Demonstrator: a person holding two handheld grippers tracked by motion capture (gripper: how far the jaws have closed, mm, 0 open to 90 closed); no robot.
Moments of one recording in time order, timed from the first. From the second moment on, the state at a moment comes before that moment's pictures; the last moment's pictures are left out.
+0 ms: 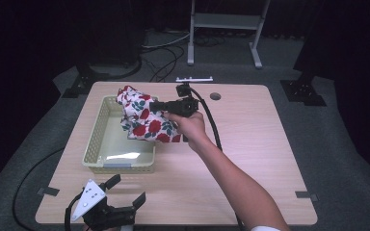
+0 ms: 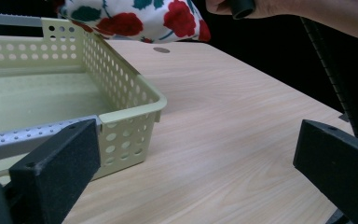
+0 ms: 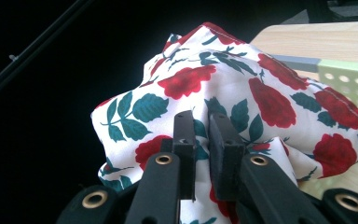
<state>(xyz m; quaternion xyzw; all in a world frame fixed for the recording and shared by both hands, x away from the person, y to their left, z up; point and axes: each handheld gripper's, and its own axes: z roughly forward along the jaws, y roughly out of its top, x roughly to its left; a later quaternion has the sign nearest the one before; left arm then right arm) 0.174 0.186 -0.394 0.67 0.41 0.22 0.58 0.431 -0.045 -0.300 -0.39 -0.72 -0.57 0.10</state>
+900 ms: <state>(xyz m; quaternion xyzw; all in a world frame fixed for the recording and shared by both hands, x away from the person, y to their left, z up) 0.174 0.188 -0.394 0.67 0.41 0.22 0.58 0.442 0.015 -0.289 -0.37 -0.74 -0.56 0.11</state>
